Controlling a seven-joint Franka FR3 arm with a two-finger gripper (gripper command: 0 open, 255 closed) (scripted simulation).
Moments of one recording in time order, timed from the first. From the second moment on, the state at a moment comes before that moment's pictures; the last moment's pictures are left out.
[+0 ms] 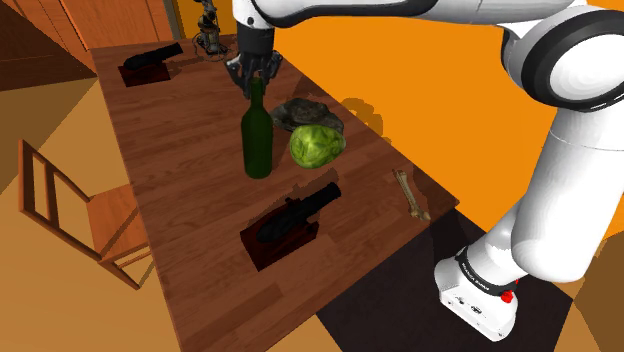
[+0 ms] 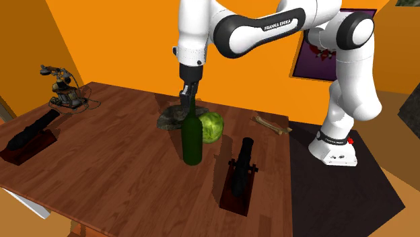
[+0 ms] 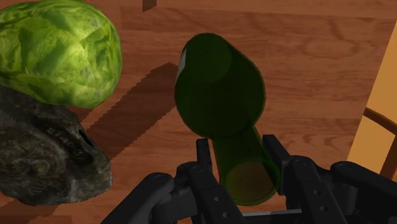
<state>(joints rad) 0.15 0.39 0.36 -1.36 -0.19 1.84 0.50</state>
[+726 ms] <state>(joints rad) 0.18 0.43 0.36 -1.15 -0.20 1.67 0.49</state>
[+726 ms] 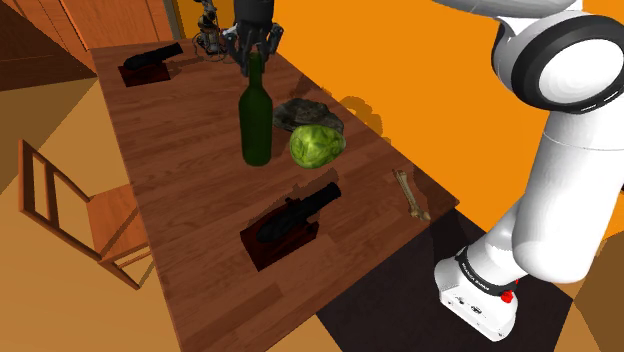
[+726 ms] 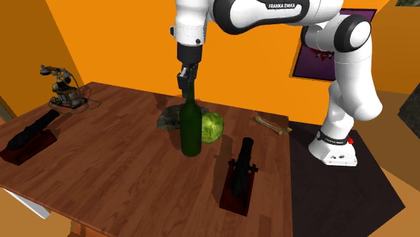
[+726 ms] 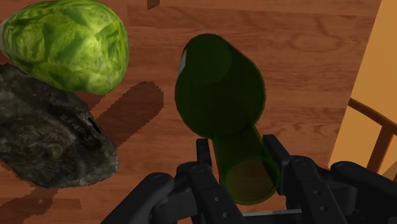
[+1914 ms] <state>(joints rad) 0.05 0.03 0.33 -1.32 -0.05 1.46 0.35</state>
